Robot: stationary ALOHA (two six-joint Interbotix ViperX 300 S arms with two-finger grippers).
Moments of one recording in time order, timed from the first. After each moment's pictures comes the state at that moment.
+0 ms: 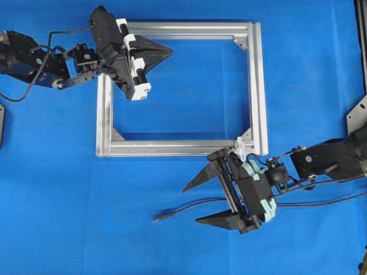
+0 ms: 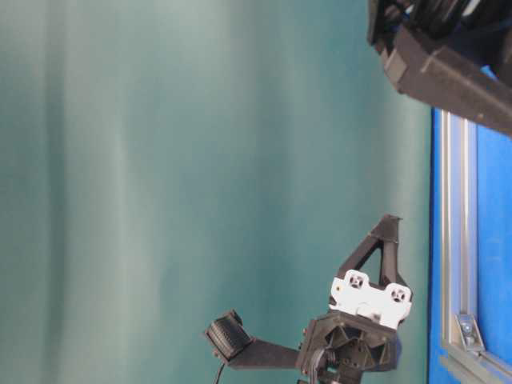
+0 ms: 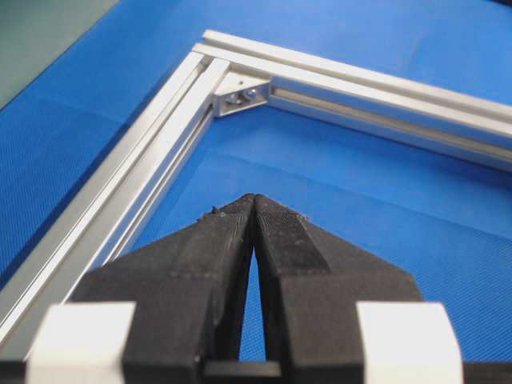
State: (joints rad) left arm 0.28 0.15 0.84 -0.09 -0.77 0.01; right arm 0.30 0.13 0.83 -0.10 -0.68 0.08
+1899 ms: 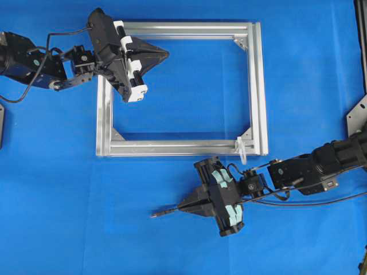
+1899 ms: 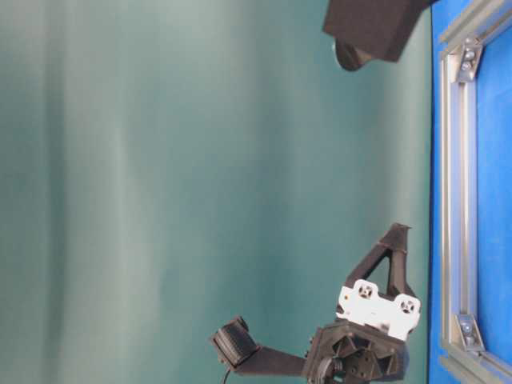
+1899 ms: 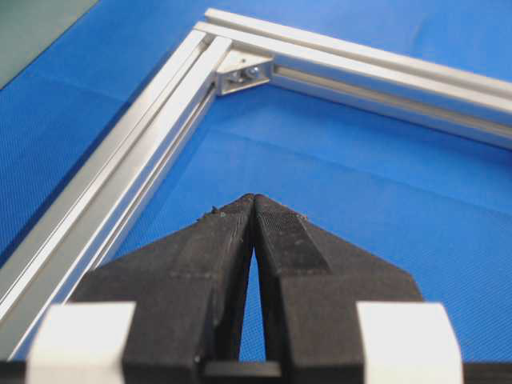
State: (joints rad) left arm 0.28 0.14 0.86 -0.09 -0.77 0.01; right arm 0.32 0.37 0.73 0.00 -0.69 0.10
